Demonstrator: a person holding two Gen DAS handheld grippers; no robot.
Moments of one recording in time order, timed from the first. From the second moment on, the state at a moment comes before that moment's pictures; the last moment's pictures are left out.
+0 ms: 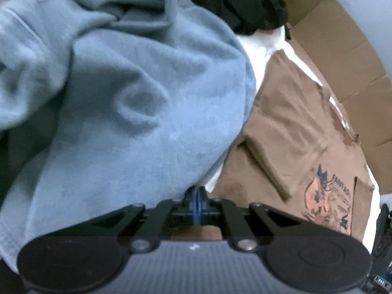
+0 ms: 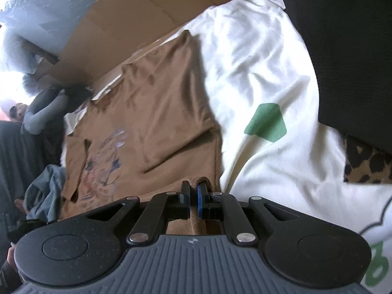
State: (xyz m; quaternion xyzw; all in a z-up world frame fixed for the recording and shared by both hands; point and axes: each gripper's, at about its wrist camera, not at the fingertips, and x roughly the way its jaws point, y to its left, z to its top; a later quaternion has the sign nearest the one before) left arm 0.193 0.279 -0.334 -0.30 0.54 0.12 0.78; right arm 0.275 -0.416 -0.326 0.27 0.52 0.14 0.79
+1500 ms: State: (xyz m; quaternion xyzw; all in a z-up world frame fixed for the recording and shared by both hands) left arm 0.138 0.266 -0.349 -0.26 0.57 0.08 0.78; right arm 0.176 -0.435 -0.352 0.28 0.52 0.16 0.79
